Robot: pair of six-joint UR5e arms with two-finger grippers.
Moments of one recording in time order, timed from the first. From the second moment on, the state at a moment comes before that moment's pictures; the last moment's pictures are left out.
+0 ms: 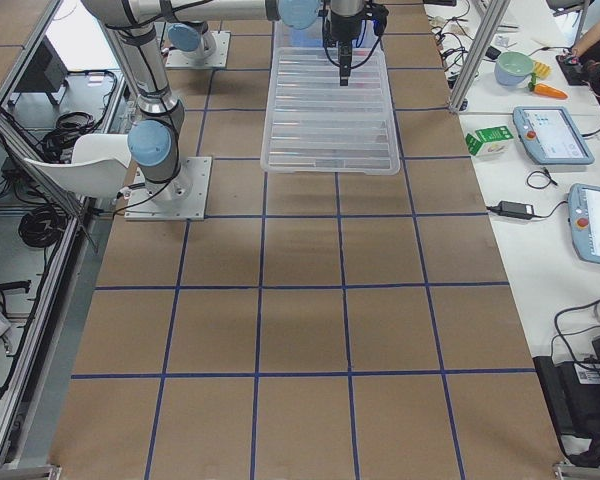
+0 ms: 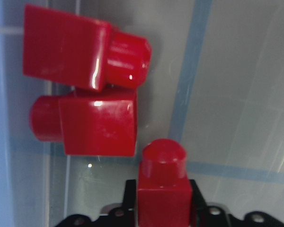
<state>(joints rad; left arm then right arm) -1.54 -2.01 -1.80 -1.06 1.53 -0.13 1.55 -1.49 1.45 -1.60 -1.59 0.04</state>
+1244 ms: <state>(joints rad) -1.42 -1.89 -1.36 -1.55 1.56 -0.04 1.55 -1.50 1.45 -1.60 -1.60 0.04</state>
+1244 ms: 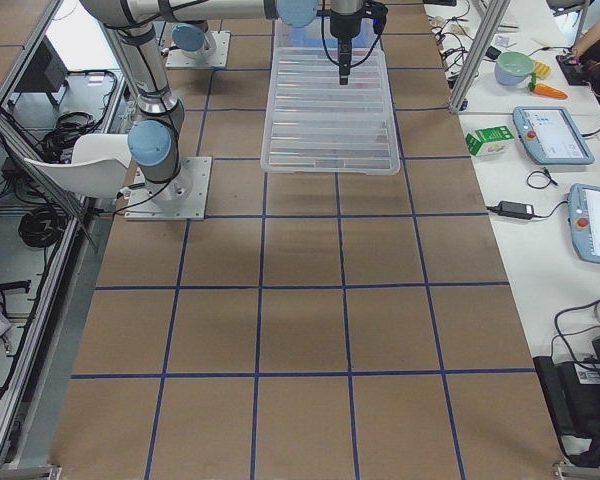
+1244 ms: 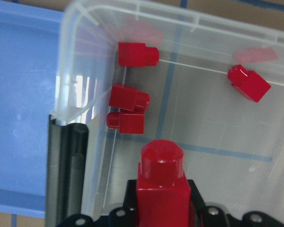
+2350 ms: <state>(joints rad) -1.23 -2.05 -1.46 -1.41 1.63 0.26 1.05 -1.51 1.38 -1.45 -1.56 -0.67</state>
